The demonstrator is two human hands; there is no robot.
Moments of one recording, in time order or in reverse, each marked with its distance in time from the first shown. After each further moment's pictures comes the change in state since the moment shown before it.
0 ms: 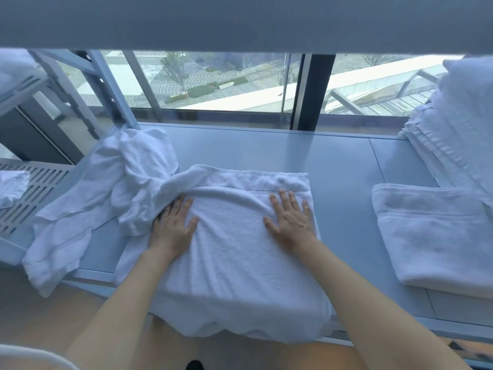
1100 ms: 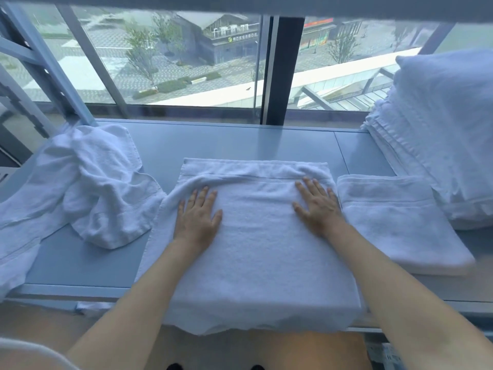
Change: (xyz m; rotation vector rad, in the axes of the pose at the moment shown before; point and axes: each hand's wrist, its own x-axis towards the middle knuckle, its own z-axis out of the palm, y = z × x) left_hand 0.017 0.133 0.034 -0.001 -0.024 0.152; right_hand -0.019 0.139 -0.046 -0.033 0.037 0.141
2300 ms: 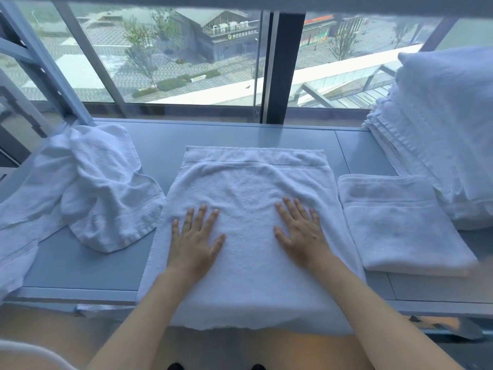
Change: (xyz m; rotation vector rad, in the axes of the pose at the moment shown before) left_hand -0.061 -0.003 0.000 0.053 -0.044 0.060; right_hand -0.057 -0.055 0.029 0.078 0.011 -0.090
